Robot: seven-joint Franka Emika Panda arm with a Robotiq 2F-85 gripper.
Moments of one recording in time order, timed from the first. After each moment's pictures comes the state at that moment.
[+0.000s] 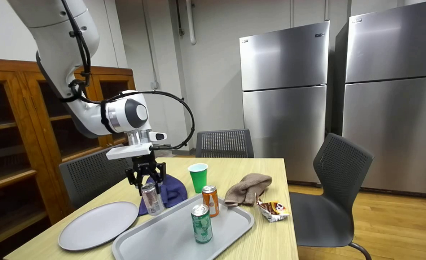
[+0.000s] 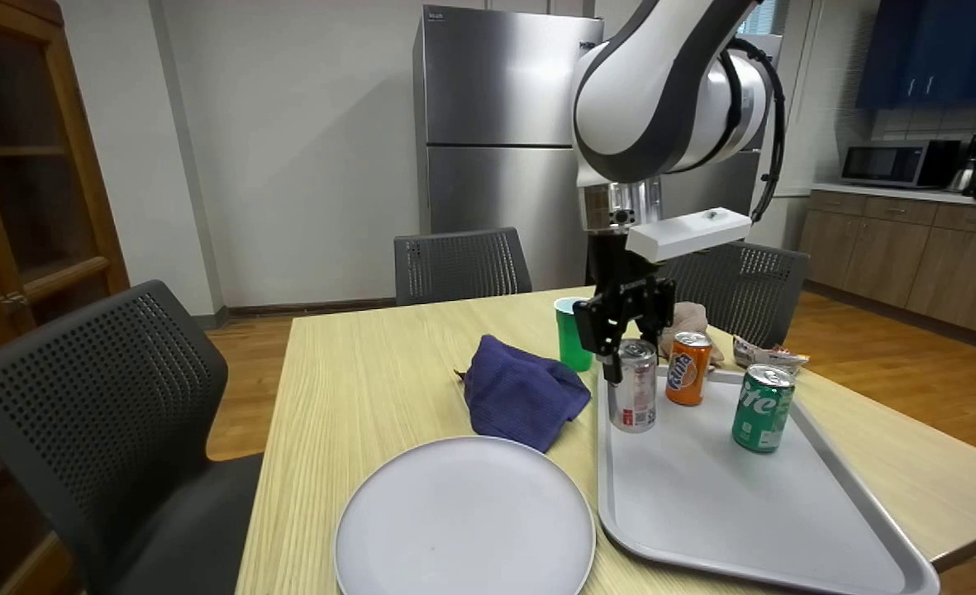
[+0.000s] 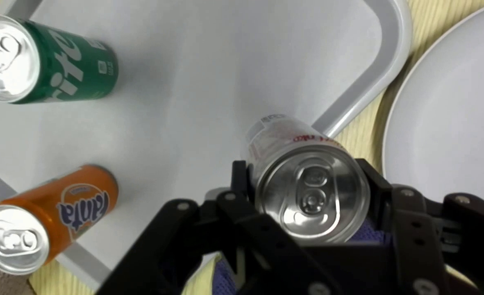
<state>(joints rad) 0.15 0.25 0.06 -2.28 -0.16 2.38 0.07</state>
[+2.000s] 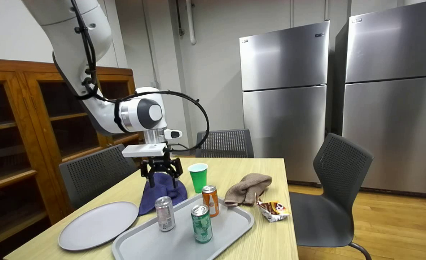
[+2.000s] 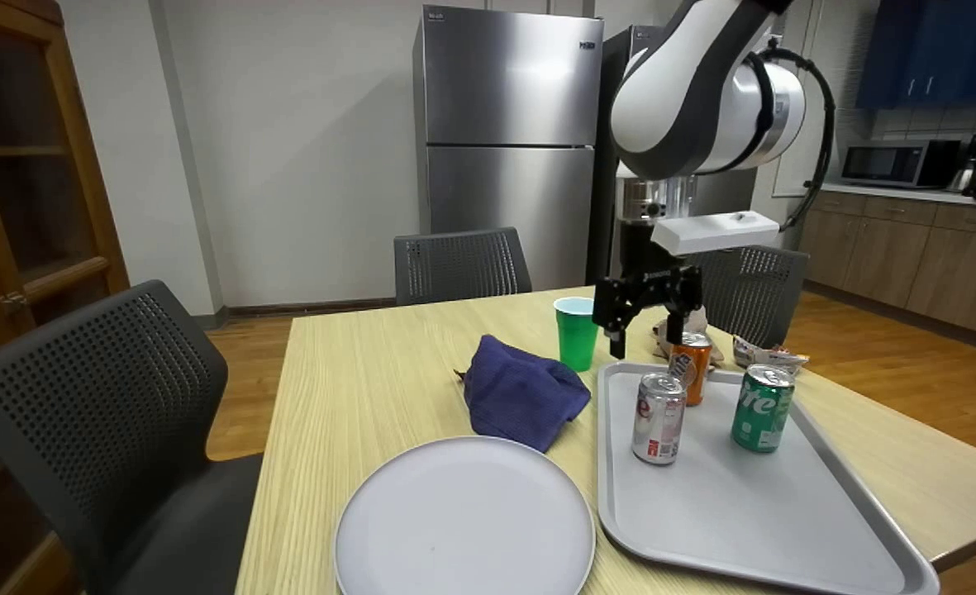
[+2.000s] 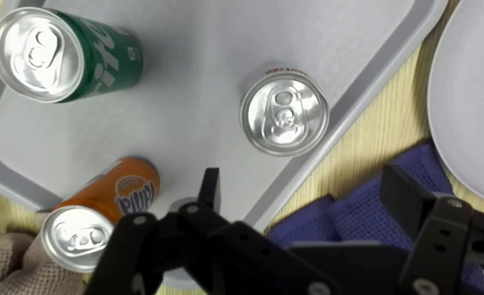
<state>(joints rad) 0.07 0.24 0.03 -2.29 -0.08 2.48 0.03</state>
